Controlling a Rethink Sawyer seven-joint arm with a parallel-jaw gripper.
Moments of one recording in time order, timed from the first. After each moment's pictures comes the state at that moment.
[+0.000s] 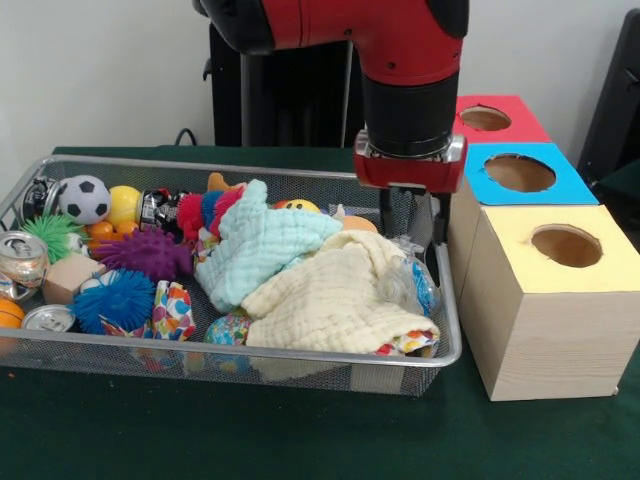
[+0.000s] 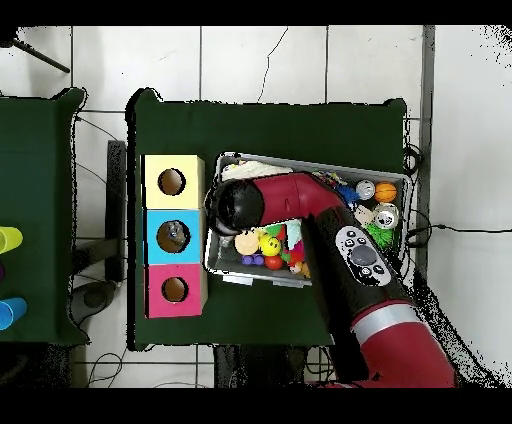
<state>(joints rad) -0.46 -0.57 0.47 1.59 -0.42 0.71 2.21</state>
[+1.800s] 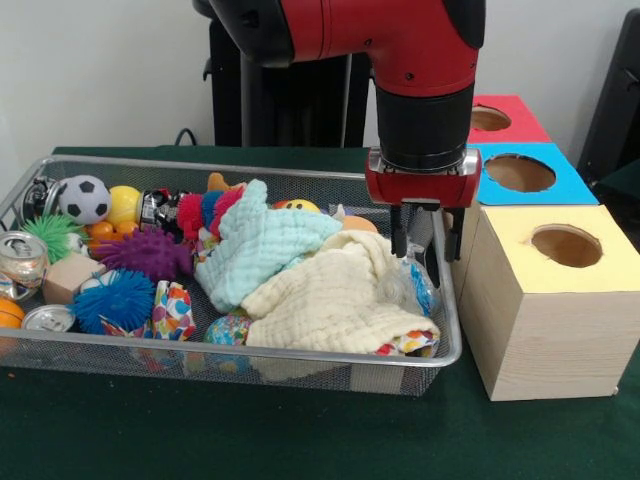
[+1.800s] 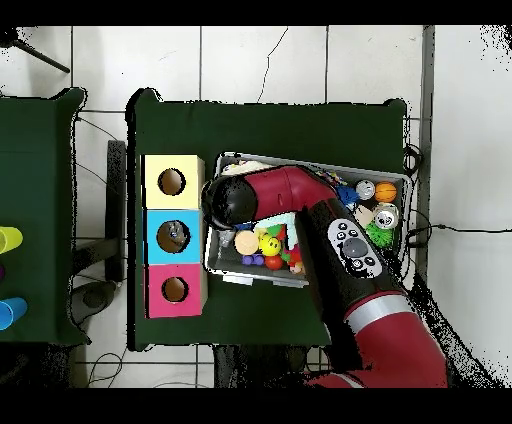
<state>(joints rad) -0.45 -0.55 0.50 1.54 -0.49 0.68 2.21</state>
